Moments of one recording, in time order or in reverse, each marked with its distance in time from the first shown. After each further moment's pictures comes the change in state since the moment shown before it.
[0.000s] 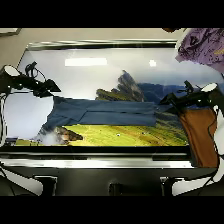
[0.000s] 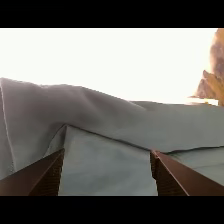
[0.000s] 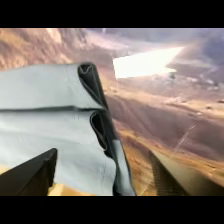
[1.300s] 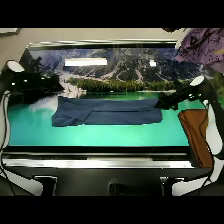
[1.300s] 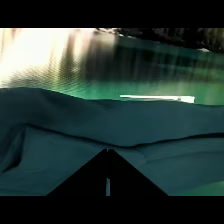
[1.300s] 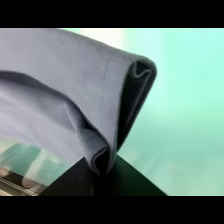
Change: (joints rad) left arm -0.102 0.003 0.034 -0.078 -0.008 -0.085; right arm 0.141 0.001 0.115 -0.110 0.113 0.064
